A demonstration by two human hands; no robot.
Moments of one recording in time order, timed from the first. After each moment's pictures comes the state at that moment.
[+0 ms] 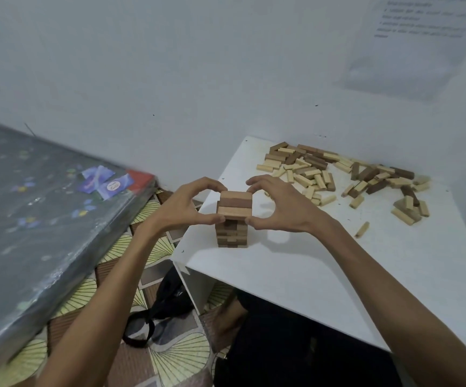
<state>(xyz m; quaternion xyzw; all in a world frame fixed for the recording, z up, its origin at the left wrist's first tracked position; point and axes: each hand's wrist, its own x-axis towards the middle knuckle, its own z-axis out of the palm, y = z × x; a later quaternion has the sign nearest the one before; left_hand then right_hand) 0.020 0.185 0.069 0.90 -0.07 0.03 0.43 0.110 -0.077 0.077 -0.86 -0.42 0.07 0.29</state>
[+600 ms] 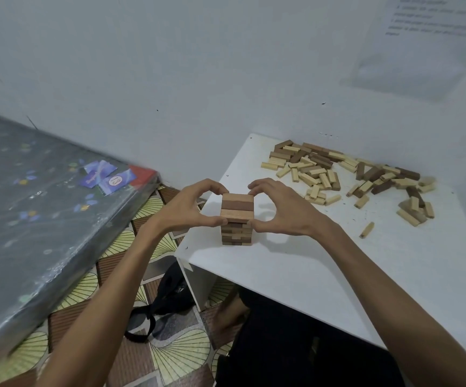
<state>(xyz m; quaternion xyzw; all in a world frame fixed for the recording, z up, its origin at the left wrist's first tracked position) 0.014 0.191 0.056 0.89 -0.06 0.01 0.45 0.103 -0.069 0.068 -0.86 -0.41 0.09 0.27</state>
